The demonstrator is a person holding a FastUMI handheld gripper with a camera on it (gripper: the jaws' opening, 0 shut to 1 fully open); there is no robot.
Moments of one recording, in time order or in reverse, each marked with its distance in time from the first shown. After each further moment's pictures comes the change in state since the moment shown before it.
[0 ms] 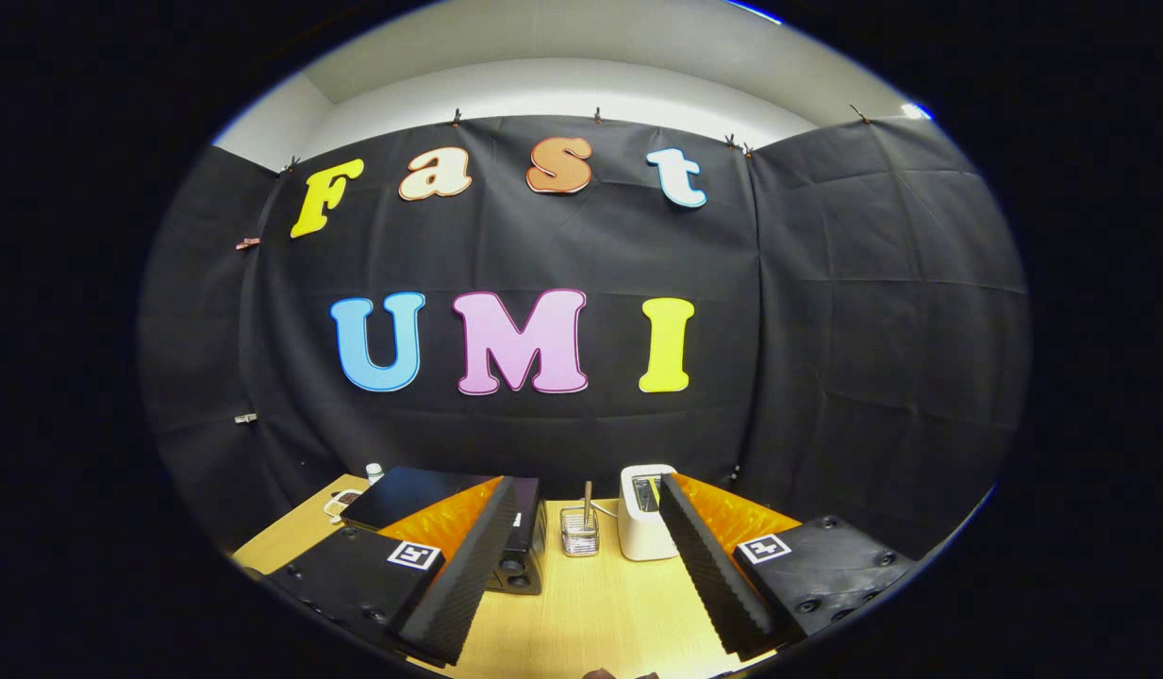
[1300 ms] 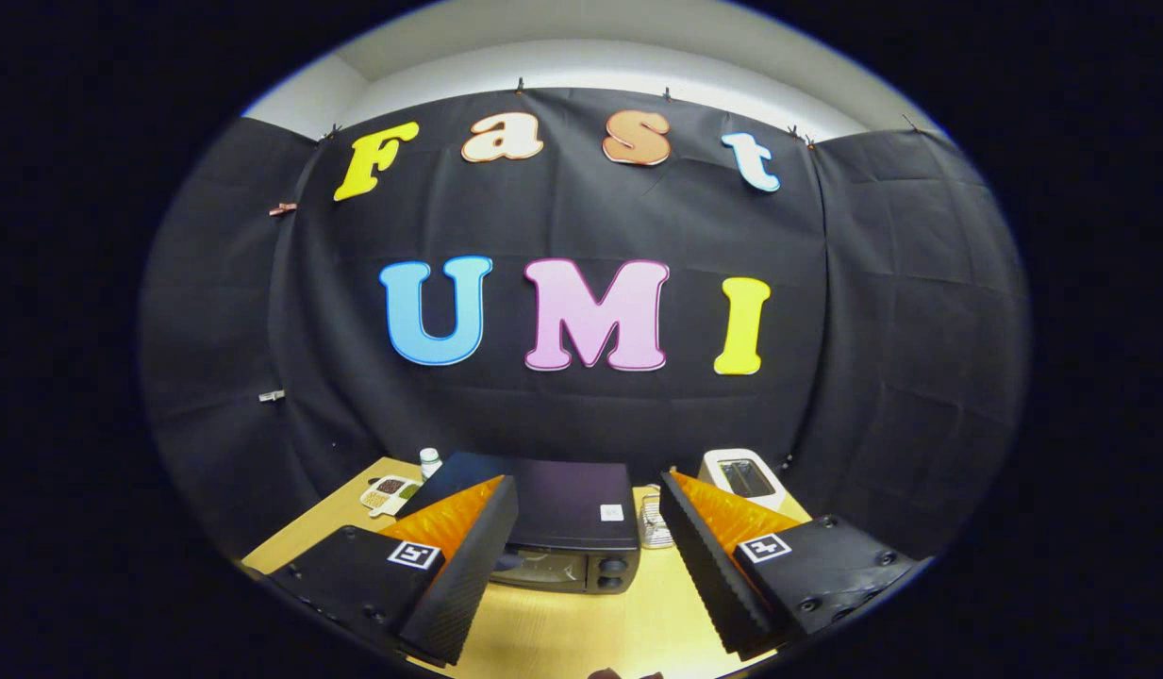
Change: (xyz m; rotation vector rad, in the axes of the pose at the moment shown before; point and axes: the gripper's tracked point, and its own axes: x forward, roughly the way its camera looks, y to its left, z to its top) arm 0.026 0.136 -0.034 -0.055 0.037 0.075
